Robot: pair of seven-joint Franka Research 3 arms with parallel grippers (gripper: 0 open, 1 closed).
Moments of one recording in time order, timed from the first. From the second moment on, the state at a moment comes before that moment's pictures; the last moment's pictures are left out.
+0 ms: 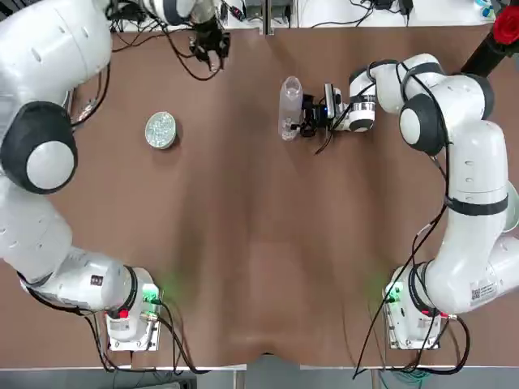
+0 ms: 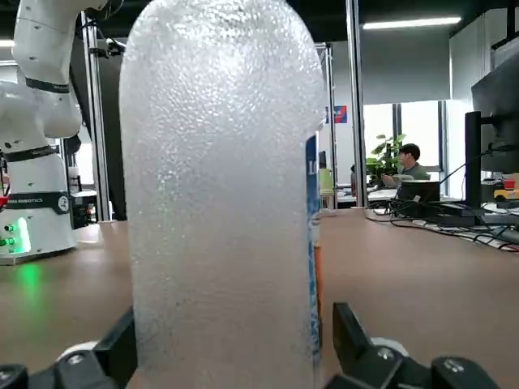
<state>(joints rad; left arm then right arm) -0.20 0.30 -0.43 -1.60 0.08 1.93 -0.73 0.30 0.90 0.00 -1.82 1.88 1.63 -2.71</state>
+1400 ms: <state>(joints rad) -0.67 0.66 -0.24 -1.12 0.08 2.02 -1.08 0.30 0.90 0.00 -1.82 1.88 1.63 -2.71</state>
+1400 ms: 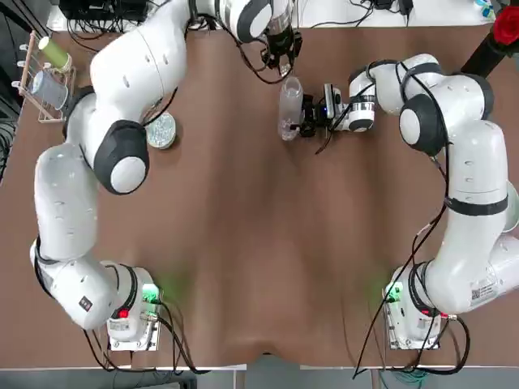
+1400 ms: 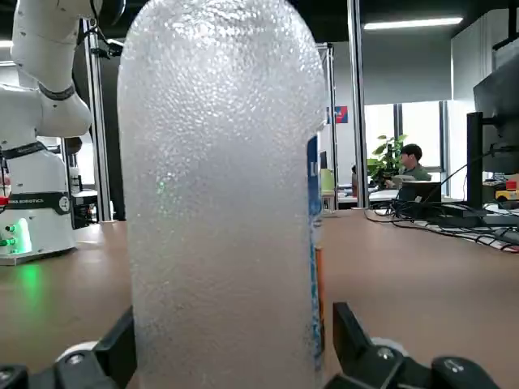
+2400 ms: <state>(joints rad) -0.73 0.69 -0.18 -1.11 0.08 2.06 -1.10 0.30 0.90 0.00 -1.82 1.88 1.63 -2.71</state>
